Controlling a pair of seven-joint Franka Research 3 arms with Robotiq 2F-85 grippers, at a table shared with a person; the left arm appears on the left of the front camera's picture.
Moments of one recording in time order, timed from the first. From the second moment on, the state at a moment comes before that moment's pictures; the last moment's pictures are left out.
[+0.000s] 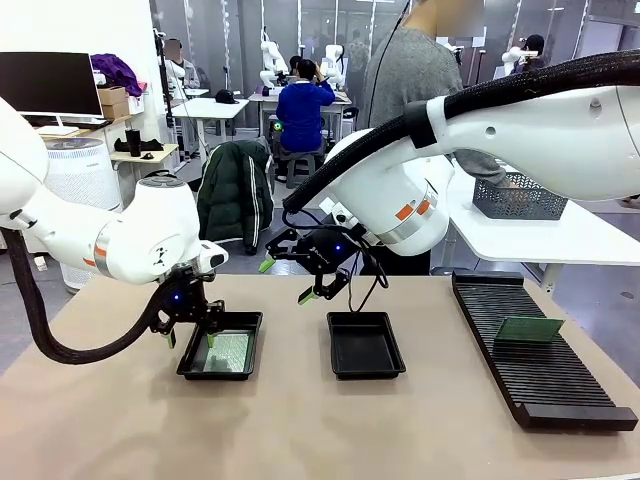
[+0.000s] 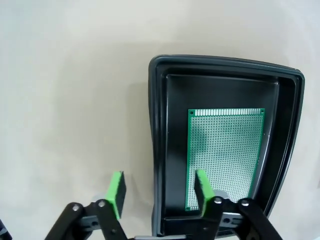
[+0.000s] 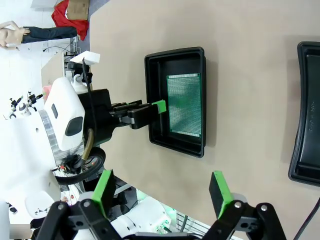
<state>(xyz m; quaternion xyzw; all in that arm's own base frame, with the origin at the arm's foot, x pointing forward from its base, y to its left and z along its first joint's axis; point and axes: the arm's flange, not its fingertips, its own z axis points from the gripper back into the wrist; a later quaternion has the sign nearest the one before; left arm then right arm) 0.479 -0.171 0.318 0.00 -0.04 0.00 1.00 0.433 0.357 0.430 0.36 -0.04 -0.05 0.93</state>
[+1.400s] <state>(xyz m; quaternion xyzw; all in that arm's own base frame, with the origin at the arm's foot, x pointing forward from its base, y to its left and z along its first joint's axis) 0.480 -0.170 0.318 0.00 -0.04 0.00 1.00 0.433 0.357 0.430 0.36 -0.04 -0.05 0.93</state>
